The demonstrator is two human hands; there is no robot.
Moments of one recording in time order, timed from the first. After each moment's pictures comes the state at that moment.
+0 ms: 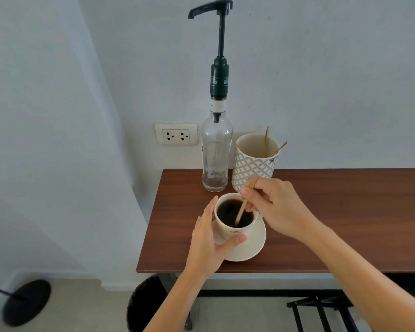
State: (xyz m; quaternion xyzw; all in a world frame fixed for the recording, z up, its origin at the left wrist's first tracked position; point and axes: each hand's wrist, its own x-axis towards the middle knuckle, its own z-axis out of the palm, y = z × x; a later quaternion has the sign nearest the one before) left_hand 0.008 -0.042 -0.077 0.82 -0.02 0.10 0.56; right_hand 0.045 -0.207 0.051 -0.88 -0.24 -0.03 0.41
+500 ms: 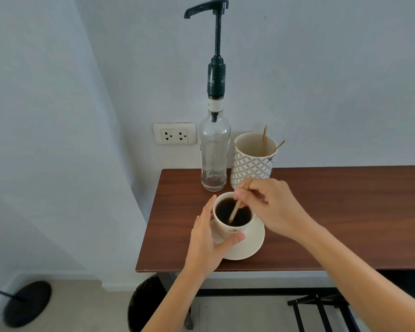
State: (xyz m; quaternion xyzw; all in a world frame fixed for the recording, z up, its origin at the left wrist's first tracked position) left_hand 0.008 -0.042 -0.077 0.82 -0.02 0.09 0.56; right_hand 0.041 -0.203 0.052 -0.87 -0.25 -0.04 0.42
